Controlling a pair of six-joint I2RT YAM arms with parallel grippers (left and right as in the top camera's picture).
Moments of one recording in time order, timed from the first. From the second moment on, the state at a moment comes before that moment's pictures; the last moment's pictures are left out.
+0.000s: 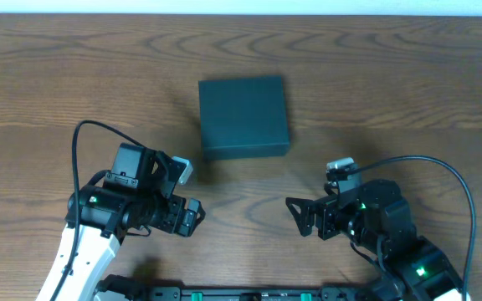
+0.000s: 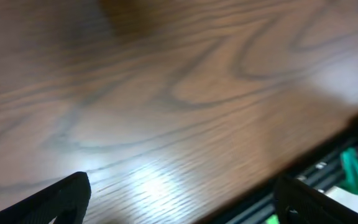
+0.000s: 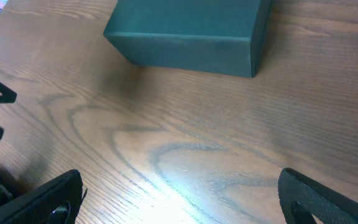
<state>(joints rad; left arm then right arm) -0.27 1.03 0.82 -1.06 0.36 0.03 0.45 0.66 0.58 -0.63 -0.24 0.33</state>
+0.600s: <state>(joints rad) -0.03 0.64 0.71 -0.77 0.11 -0.01 0.45 0.66 0.58 -0.63 -0.24 0.33</state>
